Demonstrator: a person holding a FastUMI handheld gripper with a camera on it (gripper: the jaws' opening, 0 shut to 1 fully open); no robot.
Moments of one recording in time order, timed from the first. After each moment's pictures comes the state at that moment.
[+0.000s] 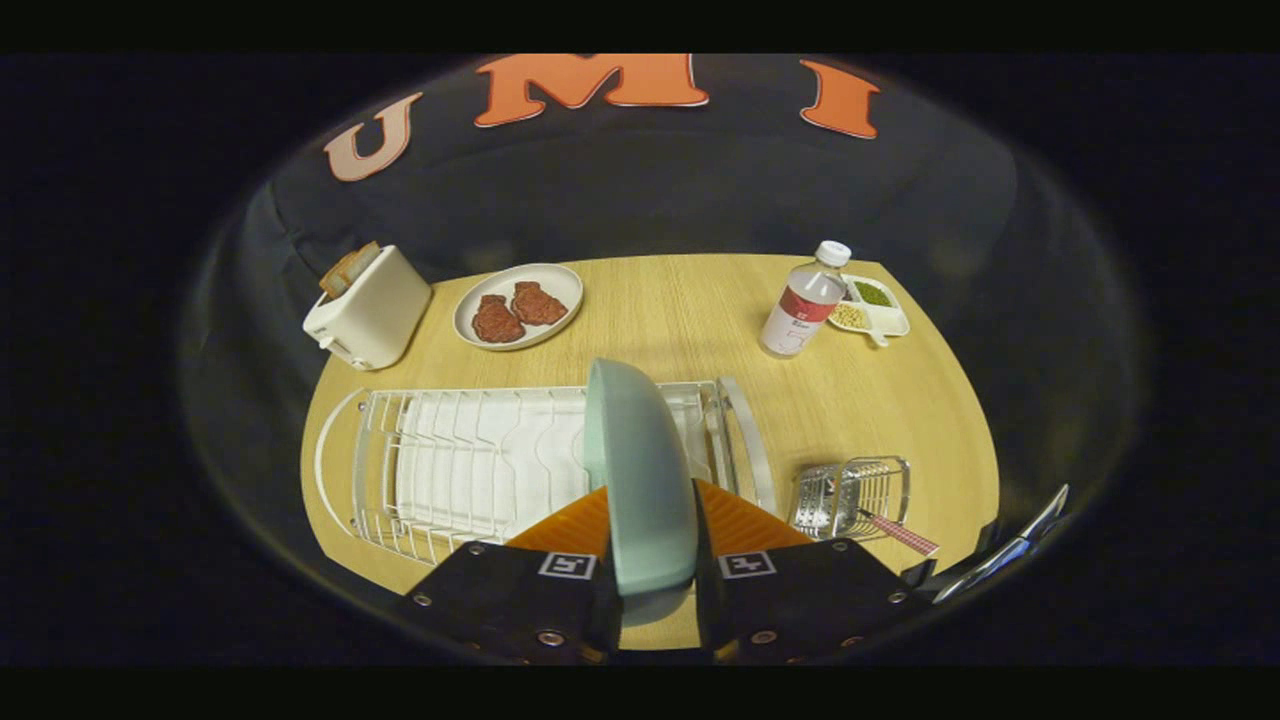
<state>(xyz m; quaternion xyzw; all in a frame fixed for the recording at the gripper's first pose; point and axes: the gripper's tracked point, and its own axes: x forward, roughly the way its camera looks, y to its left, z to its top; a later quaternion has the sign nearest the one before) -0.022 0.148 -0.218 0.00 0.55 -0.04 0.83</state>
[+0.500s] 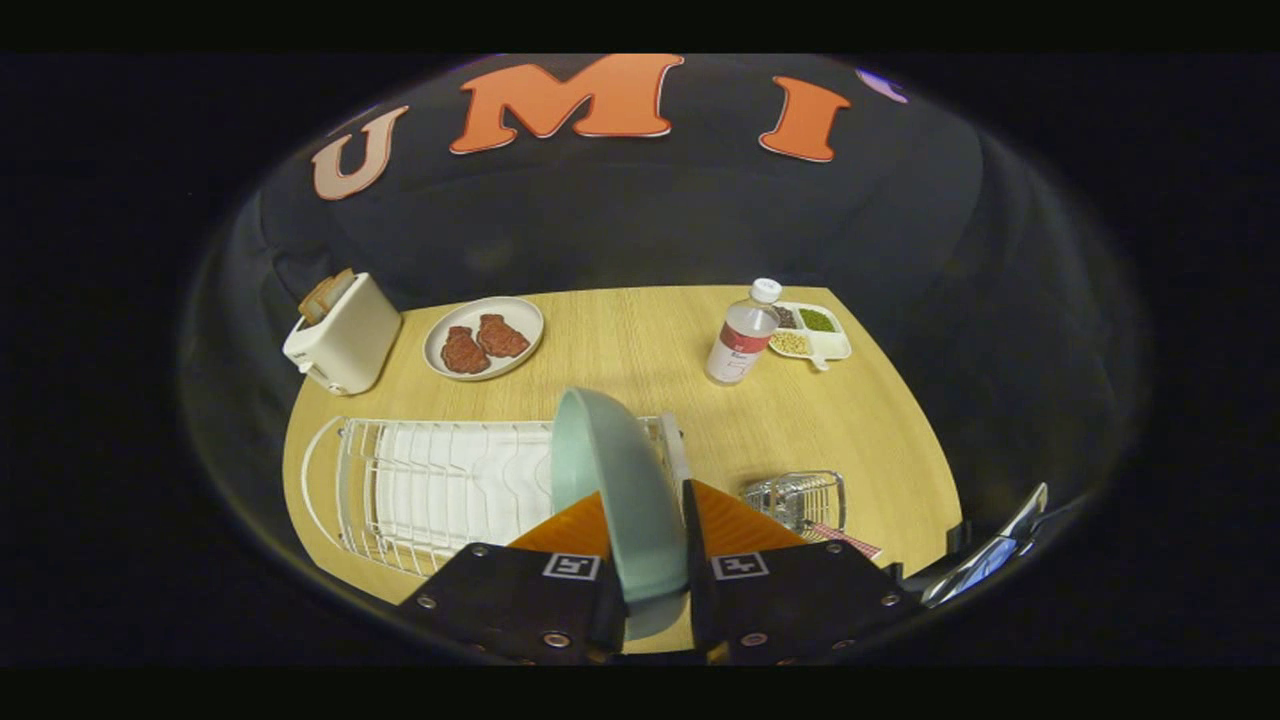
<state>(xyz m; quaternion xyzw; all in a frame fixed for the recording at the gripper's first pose) -0.022 0.119 -0.176 -0.01 0.51 -0.09 0.85</state>
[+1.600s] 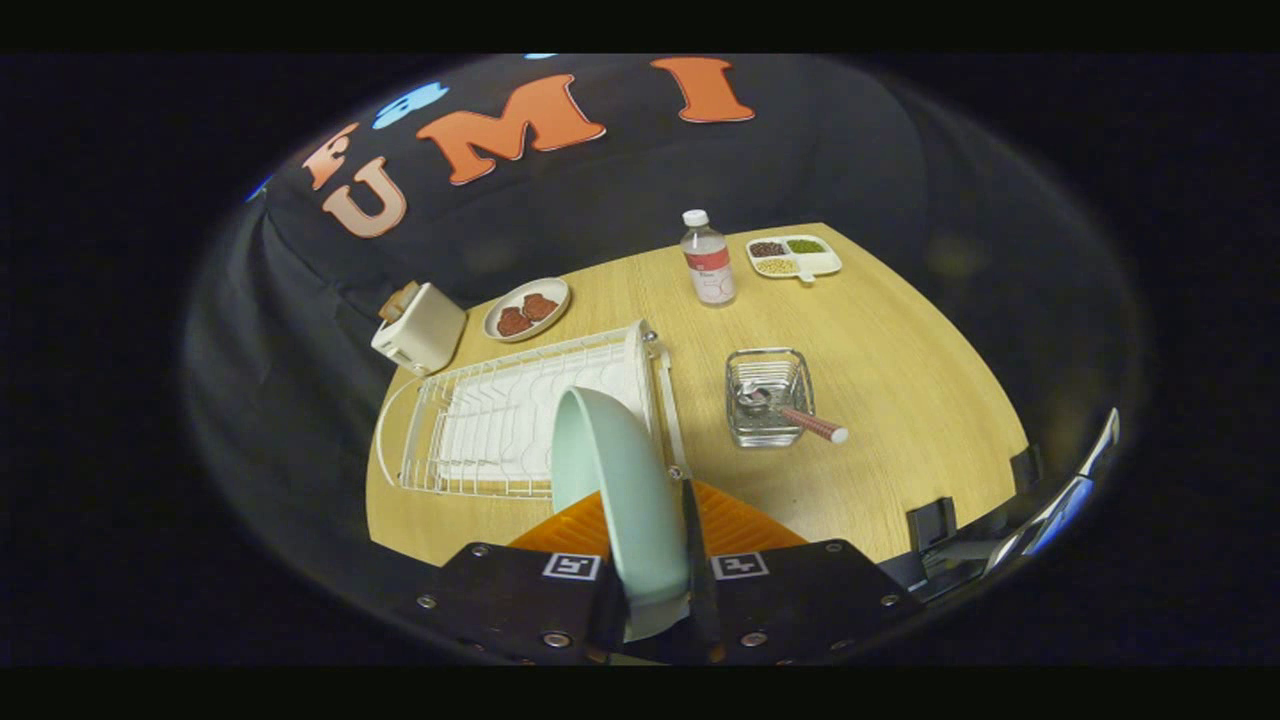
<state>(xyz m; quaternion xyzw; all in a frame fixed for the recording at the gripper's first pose) -0.174 0.067 -0.177 0.15 0.52 0.01 0.84</state>
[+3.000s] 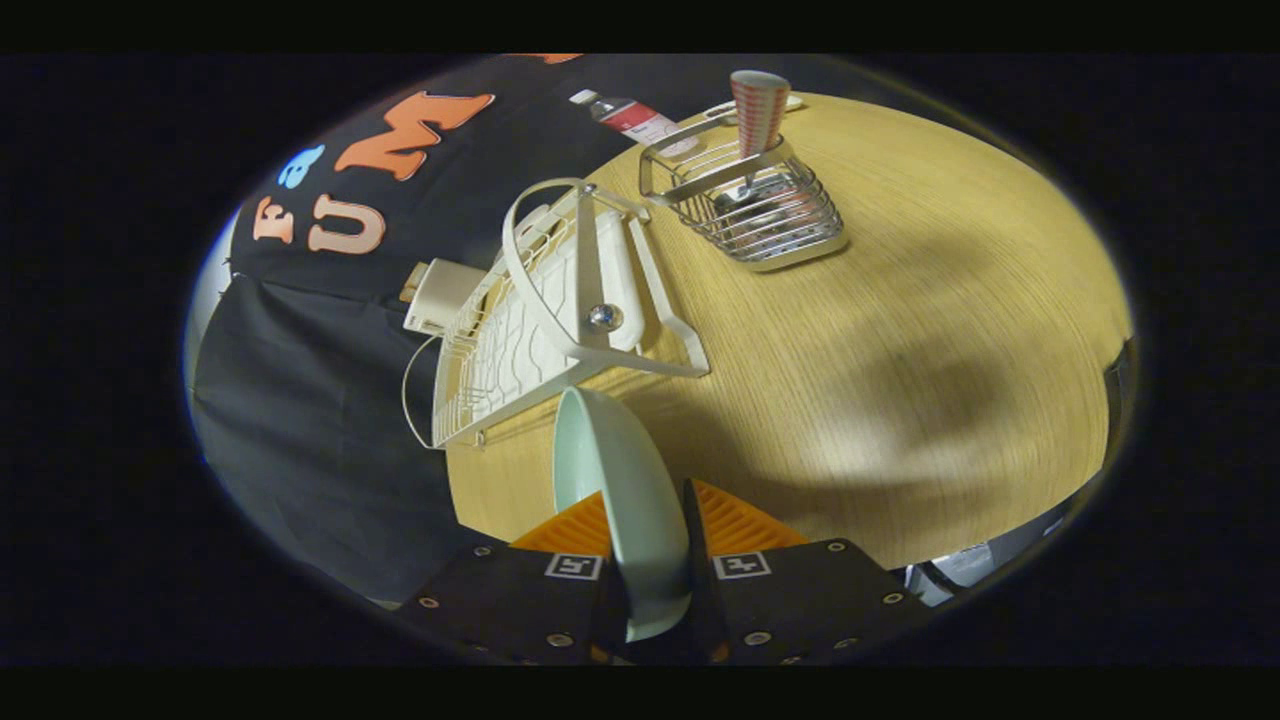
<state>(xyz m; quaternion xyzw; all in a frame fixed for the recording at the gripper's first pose) -0.247 0.110 -0.318 0.34 0.58 0.09 0.73</state>
